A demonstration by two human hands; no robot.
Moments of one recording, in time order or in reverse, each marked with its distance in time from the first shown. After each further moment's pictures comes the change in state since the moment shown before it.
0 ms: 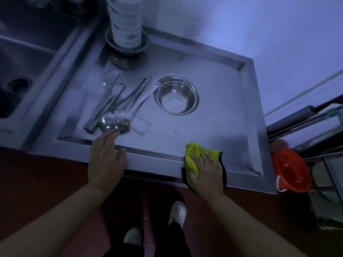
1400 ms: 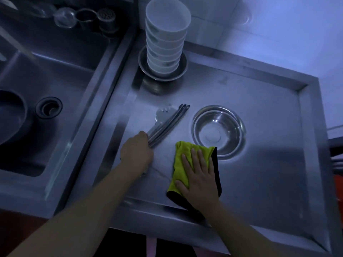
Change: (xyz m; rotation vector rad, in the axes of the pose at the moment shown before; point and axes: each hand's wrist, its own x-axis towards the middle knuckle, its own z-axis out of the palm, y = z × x) left_hand 0.224 -0.066 0.027 0.249 -0.369 -0.274; right_hand 0.178 -0.123 0.057 -0.151 -0.052 -0.329
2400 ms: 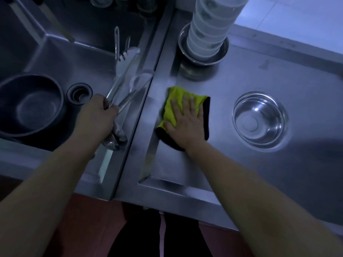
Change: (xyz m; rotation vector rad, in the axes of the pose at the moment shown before) left_hand 0.001 -0.148 -0.145 -0.502 0.114 -0.225; right_hand 0.158 -0.145 0.008 0.013 -0.037 0.042
